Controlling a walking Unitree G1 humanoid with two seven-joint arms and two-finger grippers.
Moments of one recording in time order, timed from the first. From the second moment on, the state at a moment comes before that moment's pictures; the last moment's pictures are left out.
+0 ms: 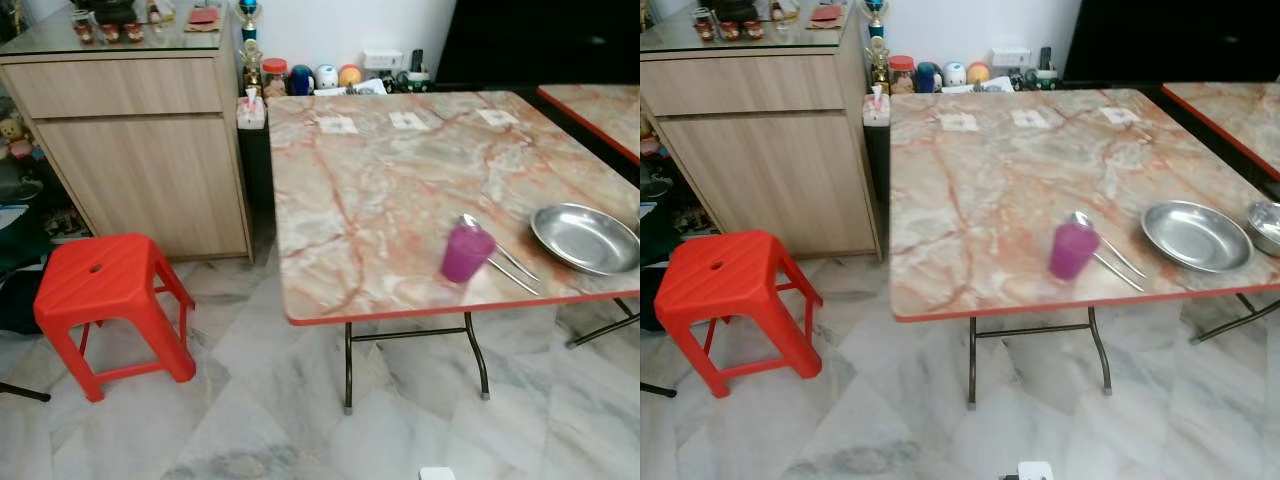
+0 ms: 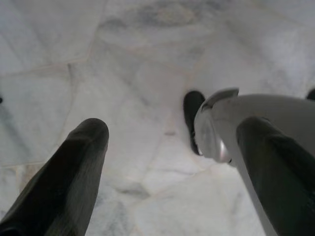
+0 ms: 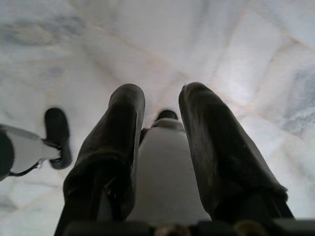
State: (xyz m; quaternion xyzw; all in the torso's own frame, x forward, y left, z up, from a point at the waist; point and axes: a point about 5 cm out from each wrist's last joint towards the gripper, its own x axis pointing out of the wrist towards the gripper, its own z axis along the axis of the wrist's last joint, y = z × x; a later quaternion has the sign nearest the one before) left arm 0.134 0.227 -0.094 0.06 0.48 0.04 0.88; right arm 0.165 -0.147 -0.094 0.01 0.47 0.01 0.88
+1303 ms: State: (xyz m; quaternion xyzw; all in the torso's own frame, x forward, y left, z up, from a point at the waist) left arm 0.134 0.219 -0.096 0.05 0.47 0.03 0.88; right arm 0.162 -0.152 -0.095 0.01 0.47 0.00 0.88
